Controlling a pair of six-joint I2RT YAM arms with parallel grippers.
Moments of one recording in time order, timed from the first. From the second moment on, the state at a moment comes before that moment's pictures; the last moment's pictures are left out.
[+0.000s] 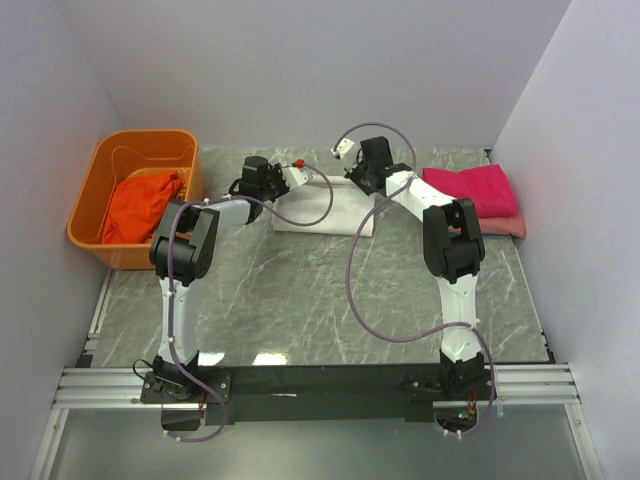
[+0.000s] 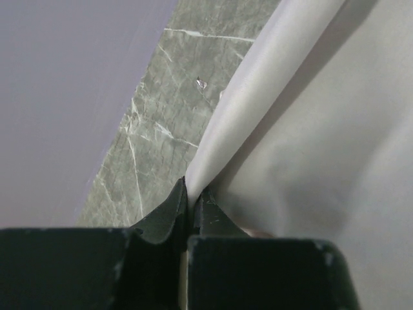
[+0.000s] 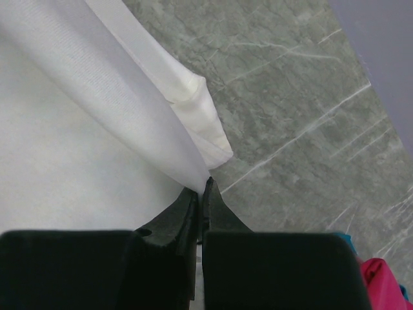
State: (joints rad) left arm -0.31 2.17 1.41 0.37 0.24 0.81; right arm 0.33 2.20 1.74 -0.29 -0.01 -0.61
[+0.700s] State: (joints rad) left arm -0.22 1.97 1.70 0.16 -0.12 0.10; right arm 0.26 2.22 1.86 -0.25 0.17 -0.24
